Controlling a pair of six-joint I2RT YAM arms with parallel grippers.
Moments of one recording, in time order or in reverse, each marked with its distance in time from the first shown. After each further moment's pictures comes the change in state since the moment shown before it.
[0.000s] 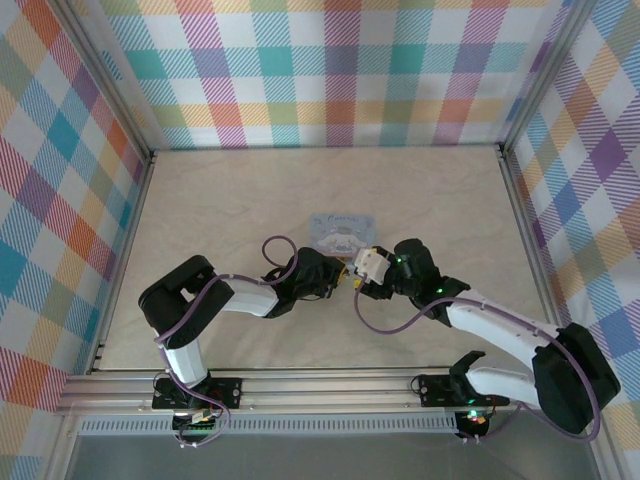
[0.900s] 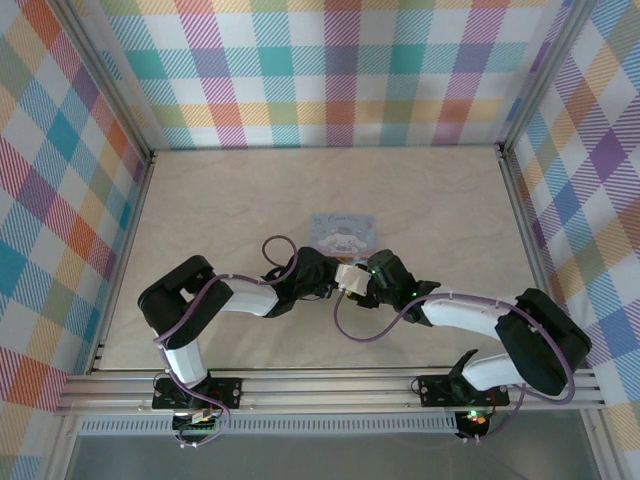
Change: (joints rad) left arm 0.000 -0.004 0.005 -0.017 0.007 -0.003; right arm 0.125 0.219 -0.003 0.126 0.150 -0.048
